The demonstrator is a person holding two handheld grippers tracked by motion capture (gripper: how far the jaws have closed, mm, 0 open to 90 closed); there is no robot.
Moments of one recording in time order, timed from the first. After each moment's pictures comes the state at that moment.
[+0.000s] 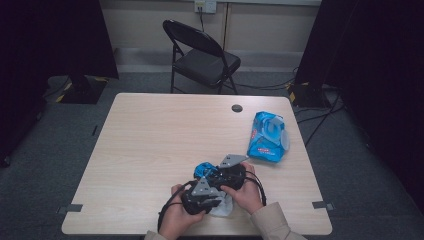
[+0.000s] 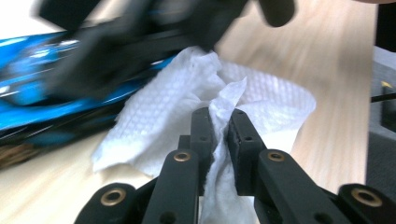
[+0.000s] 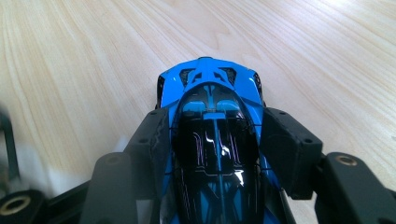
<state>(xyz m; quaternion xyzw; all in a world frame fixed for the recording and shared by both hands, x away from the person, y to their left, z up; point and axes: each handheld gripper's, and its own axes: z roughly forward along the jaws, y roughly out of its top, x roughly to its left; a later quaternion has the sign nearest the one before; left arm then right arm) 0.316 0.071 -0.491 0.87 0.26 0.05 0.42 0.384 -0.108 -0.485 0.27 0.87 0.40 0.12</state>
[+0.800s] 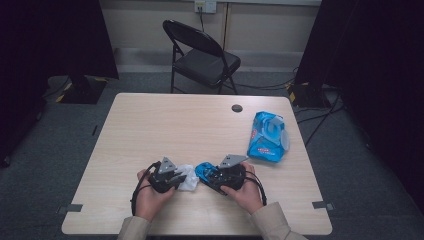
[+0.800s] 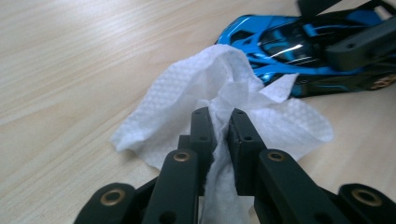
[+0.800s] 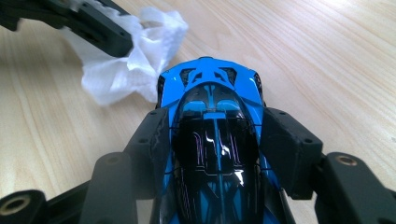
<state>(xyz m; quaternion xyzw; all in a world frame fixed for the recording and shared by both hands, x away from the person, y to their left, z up) 0.363 0.149 -0.494 0.82 0.39 0.13 0.39 0.384 -0.108 -0.485 0.27 0.87 0.40 0.12</state>
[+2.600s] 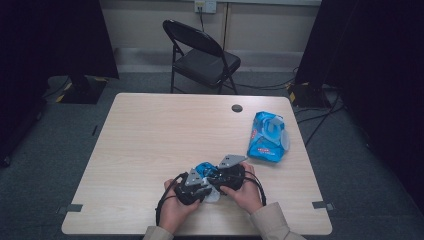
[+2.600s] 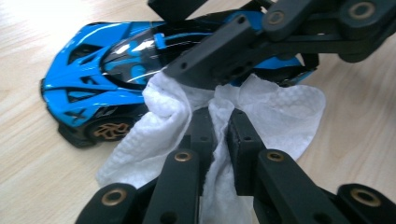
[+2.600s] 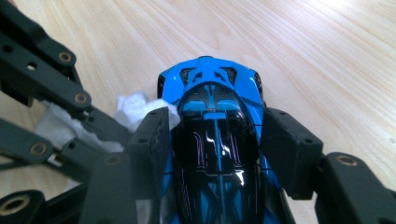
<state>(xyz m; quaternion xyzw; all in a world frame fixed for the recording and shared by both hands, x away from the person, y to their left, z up) 0.335 0.076 -0.503 0.84 0.33 0.08 0.41 0.383 -0.107 -0.484 0.27 0.87 0.39 0.12</state>
